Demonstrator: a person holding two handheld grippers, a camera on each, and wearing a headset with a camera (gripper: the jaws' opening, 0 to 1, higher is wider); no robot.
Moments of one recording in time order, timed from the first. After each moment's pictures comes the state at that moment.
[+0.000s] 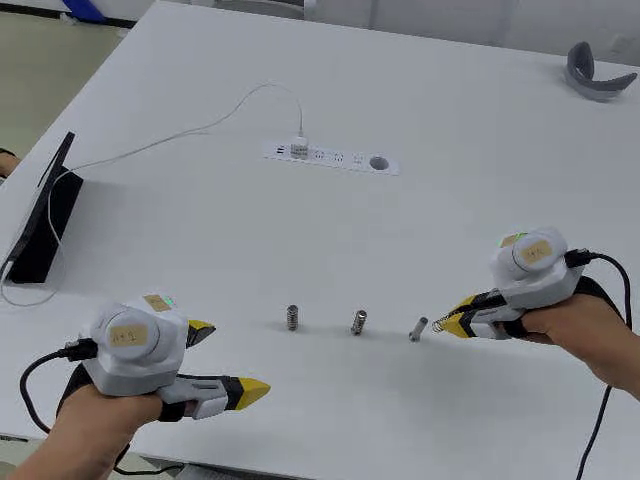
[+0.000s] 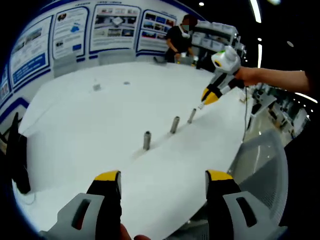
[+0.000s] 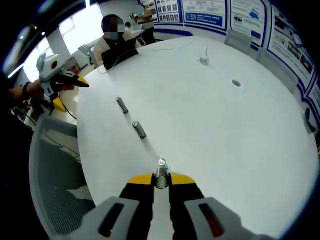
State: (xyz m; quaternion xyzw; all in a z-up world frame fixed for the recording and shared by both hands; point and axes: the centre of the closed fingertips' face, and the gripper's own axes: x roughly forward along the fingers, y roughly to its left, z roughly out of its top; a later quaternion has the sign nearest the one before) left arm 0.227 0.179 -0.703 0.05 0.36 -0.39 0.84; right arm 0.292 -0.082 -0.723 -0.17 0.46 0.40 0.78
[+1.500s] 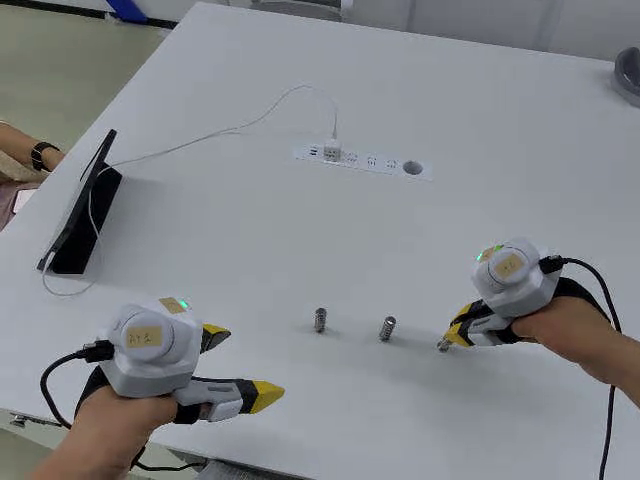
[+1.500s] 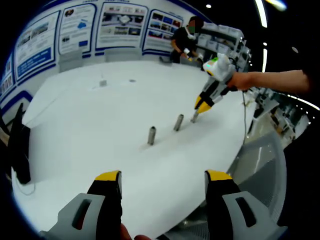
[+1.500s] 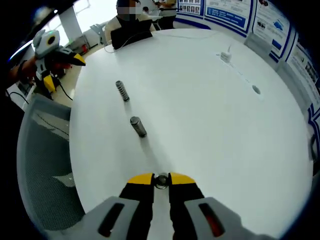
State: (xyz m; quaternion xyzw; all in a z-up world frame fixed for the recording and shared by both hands) left arm 0.222 0.194 -0.705 0.03 0.37 -0.38 0.85; right arm 0.303 -0.059 -0.764 -0.24 0.47 0.43 0.73
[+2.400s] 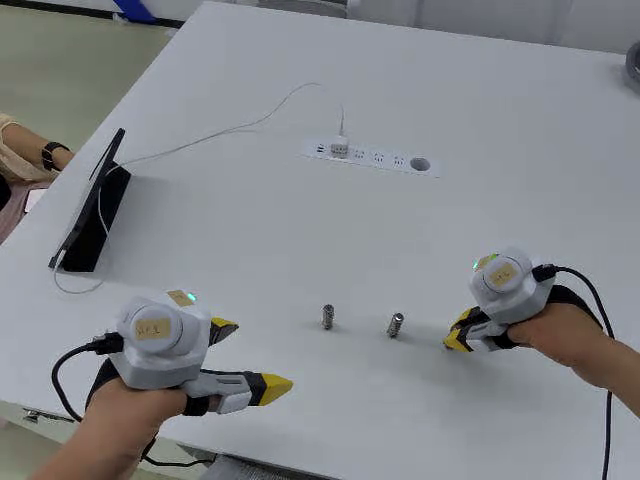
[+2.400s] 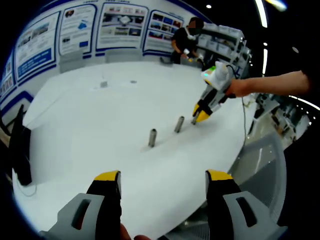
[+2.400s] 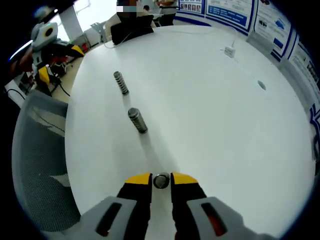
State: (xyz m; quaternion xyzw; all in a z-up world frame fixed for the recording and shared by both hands) left arm 0.226 0.193 -0.701 0.03 0.37 -0.37 0.85; right arm 0.298 -0.055 -0.786 -0.24 0.48 0.43 0.73
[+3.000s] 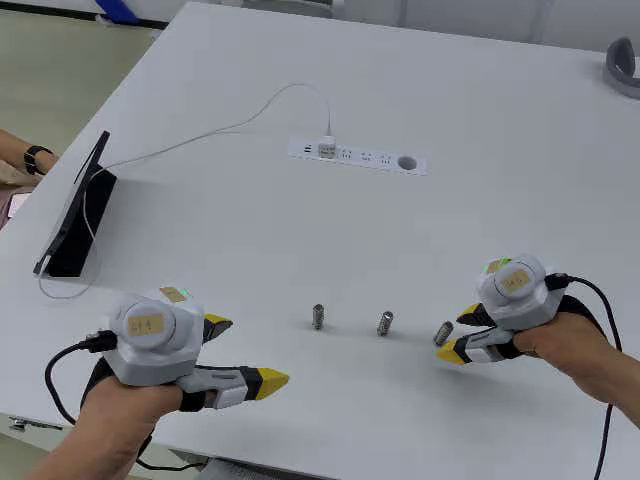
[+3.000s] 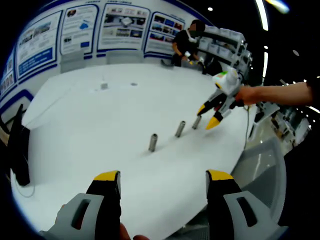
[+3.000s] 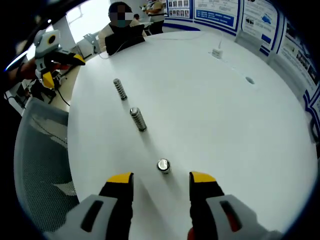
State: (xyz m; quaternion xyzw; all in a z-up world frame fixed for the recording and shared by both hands) left arm 0.234 0.188 -0.698 0.02 0.36 -0.37 0.86; right arm 0.284 -0.071 -0.771 -0.19 0.46 0.40 0.77
